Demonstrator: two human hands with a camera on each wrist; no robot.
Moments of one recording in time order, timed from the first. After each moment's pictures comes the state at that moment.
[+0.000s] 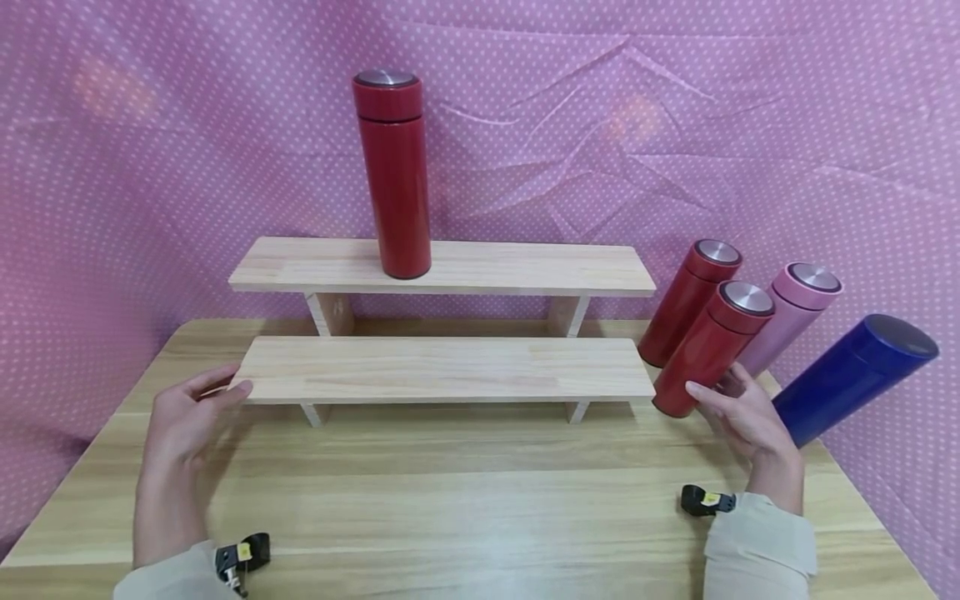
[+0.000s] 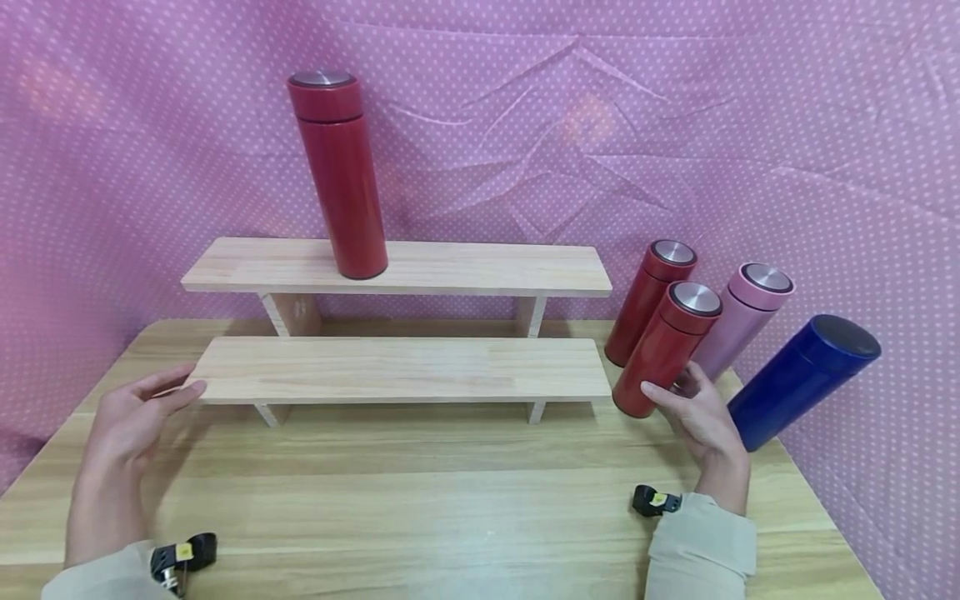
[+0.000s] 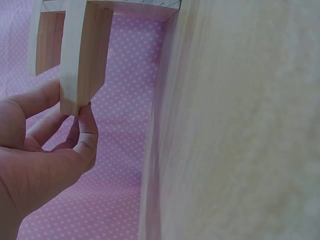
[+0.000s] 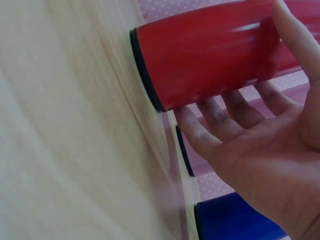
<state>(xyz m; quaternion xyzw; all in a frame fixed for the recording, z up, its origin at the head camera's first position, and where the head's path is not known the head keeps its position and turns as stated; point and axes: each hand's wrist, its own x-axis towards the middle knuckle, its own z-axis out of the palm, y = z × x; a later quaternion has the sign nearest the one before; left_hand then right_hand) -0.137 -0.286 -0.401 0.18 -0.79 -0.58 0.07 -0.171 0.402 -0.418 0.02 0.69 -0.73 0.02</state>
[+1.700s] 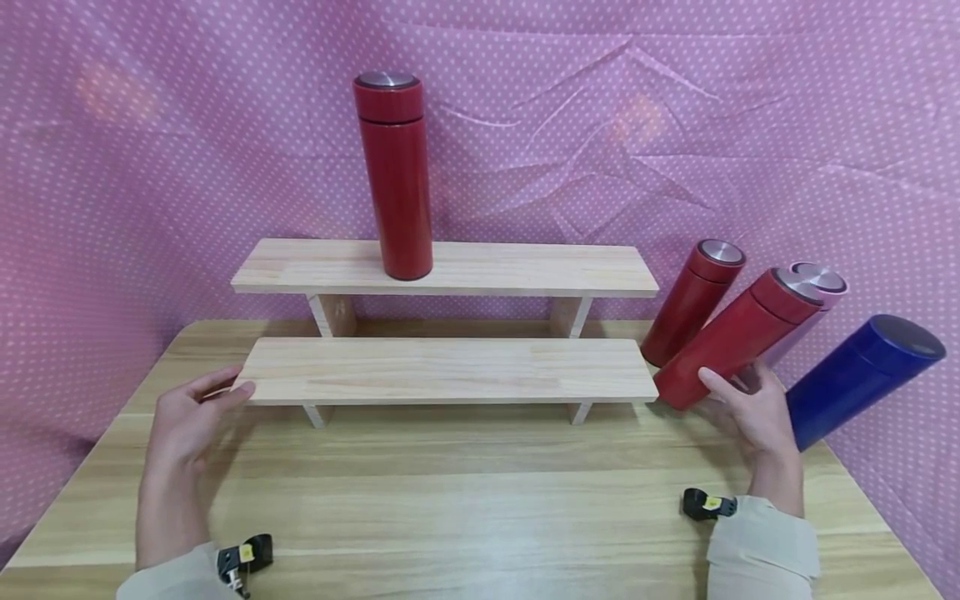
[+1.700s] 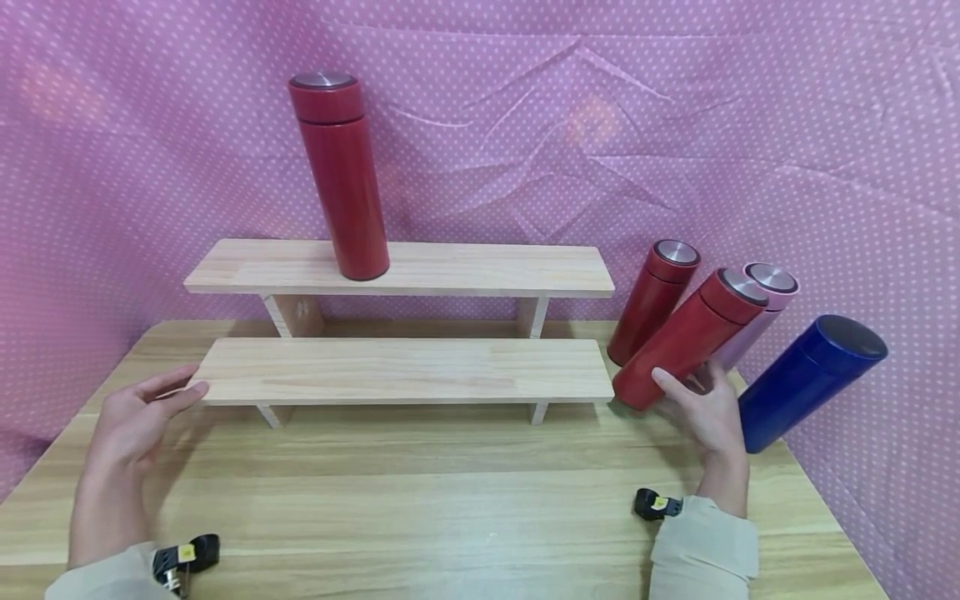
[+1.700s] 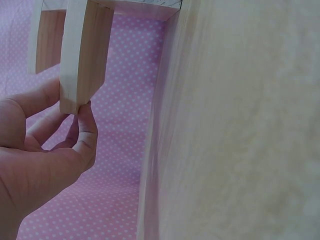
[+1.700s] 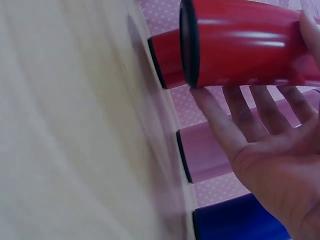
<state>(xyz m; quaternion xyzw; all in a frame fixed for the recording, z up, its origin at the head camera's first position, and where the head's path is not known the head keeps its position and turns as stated) -0.145 -0.290 -0.402 0.17 -0.79 -0.58 0.07 -0.174 0.392 -0.418 0.01 0.74 -0.66 -0.14</state>
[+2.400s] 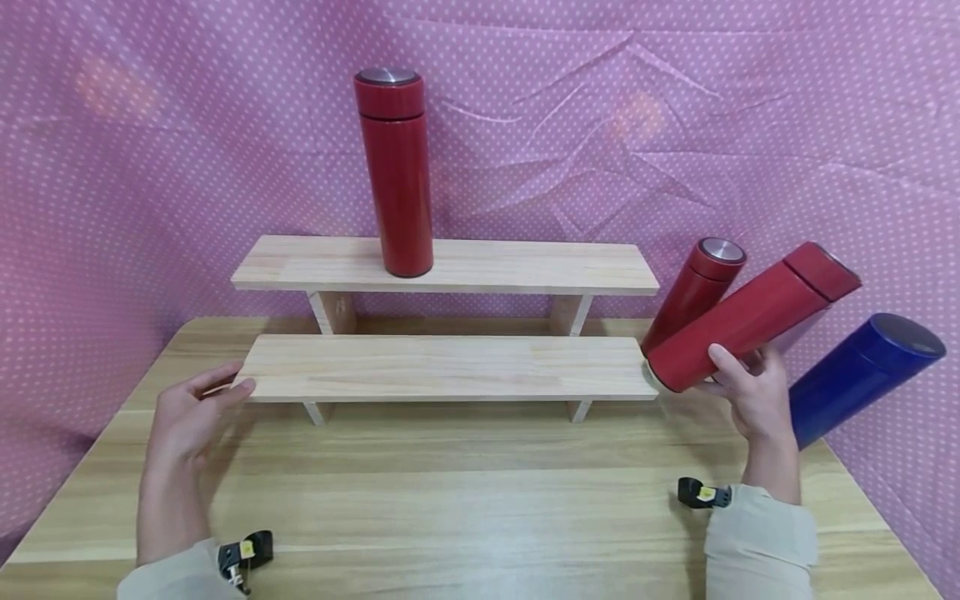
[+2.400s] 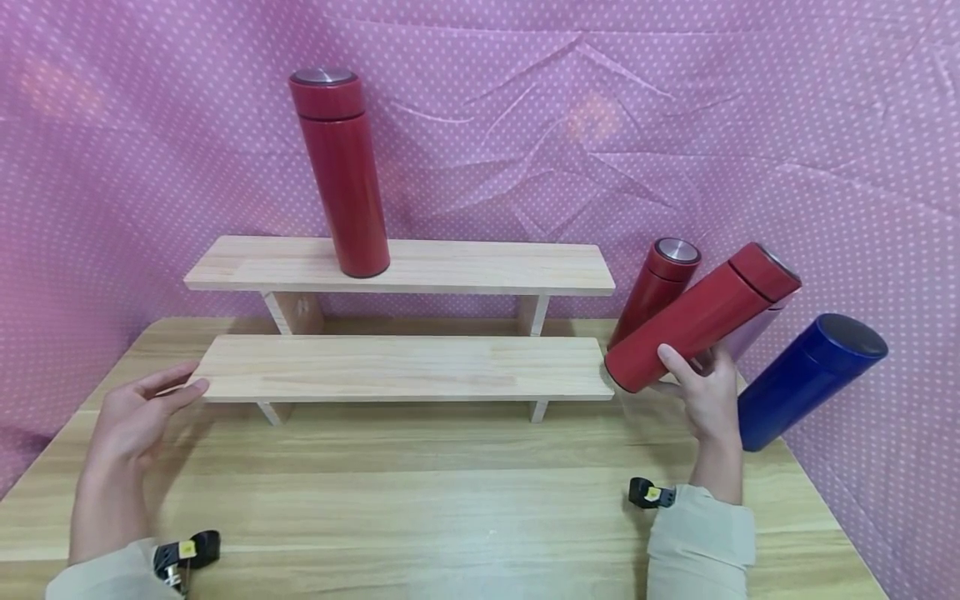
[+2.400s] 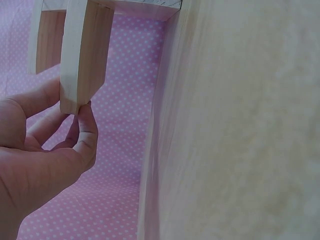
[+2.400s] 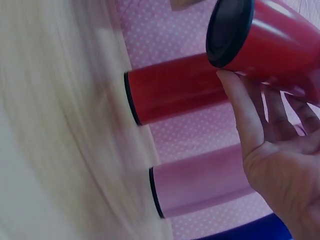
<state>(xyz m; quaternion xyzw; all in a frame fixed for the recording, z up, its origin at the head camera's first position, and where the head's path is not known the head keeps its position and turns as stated) -0.142 -0.288 -0.401 0.18 -0.79 -0.58 0.07 -0.178 0.369 -0.392 -0.09 0.57 -0.79 -0.19</state>
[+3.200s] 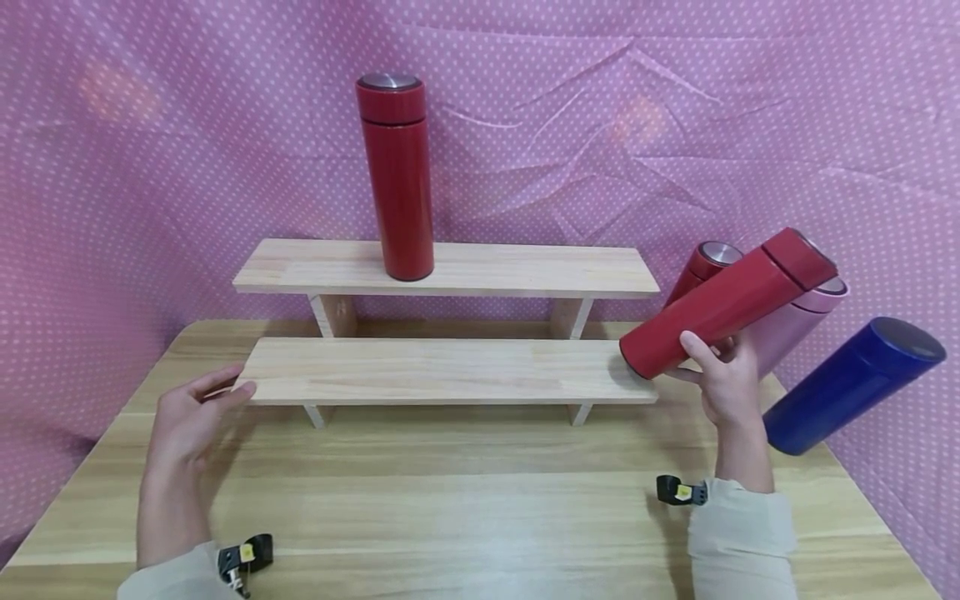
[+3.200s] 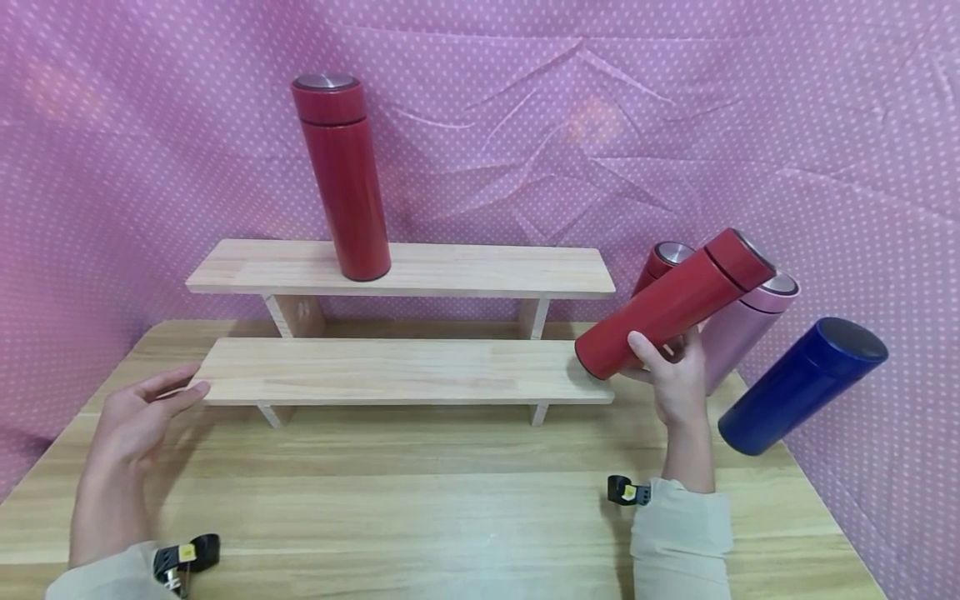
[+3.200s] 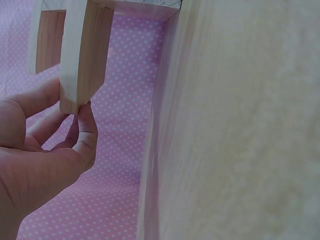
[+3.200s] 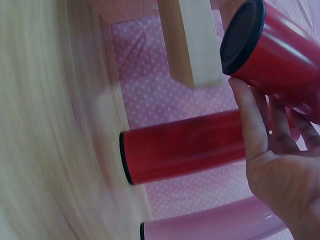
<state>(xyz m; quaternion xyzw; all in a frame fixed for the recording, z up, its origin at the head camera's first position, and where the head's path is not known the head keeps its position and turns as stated) -0.141 -0.288 -0.400 0.18 -0.79 -0.59 0.06 -0.192 0.330 -0.376 -0.09 0.58 -0.79 -0.20</state>
